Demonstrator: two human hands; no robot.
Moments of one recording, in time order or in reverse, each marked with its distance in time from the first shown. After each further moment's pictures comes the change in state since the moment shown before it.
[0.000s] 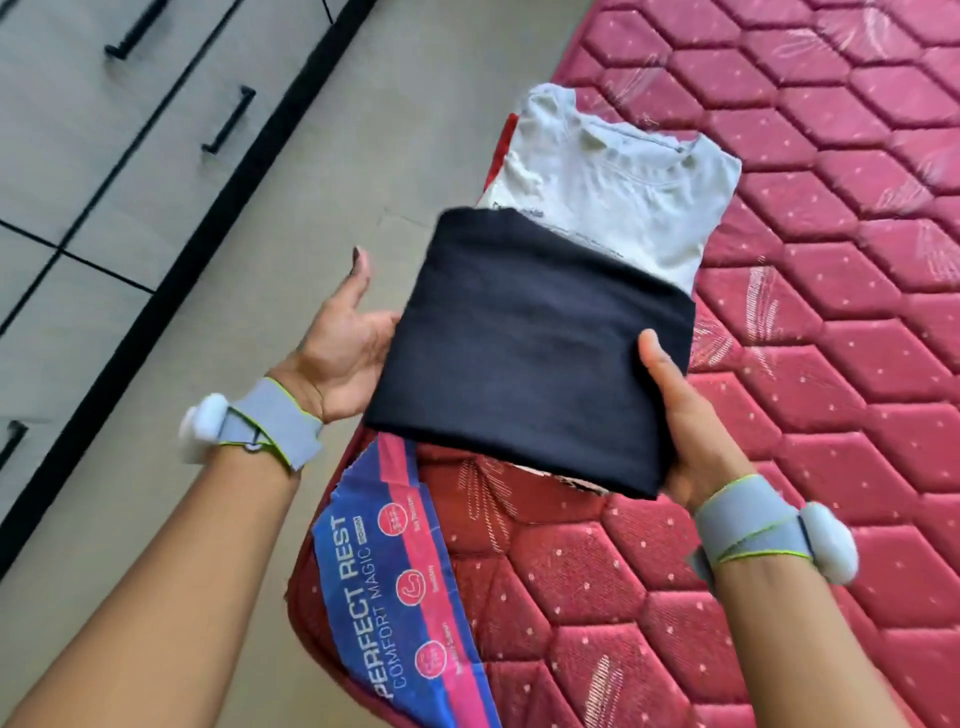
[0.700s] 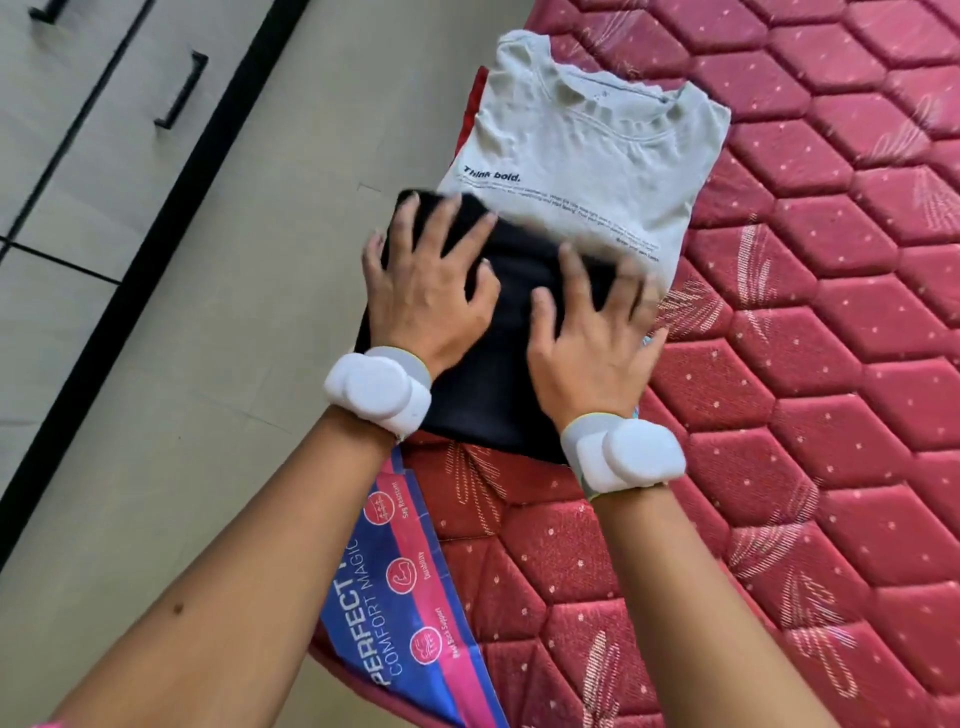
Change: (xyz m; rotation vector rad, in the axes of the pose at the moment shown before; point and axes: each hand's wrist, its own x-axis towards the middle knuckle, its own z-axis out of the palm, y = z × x) left_hand 0.060 -0.021 0.053 1.705 0.781 0.733; right_hand 0.043 0.023 0.054 -1.324 0.767 -0.590
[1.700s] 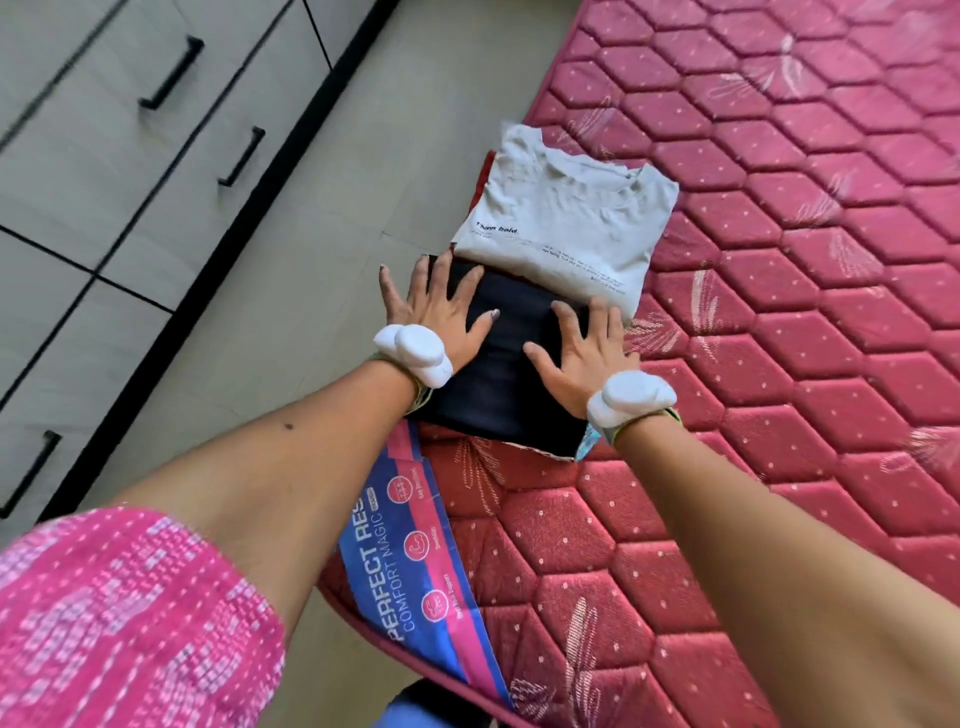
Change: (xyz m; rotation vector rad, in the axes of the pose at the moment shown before) left_hand -0.014 -0.002 -0.032 0.168 -0.293 0.008; right_hand 0.008 0.026 -0.033 -0.132 -0.334 -0.228
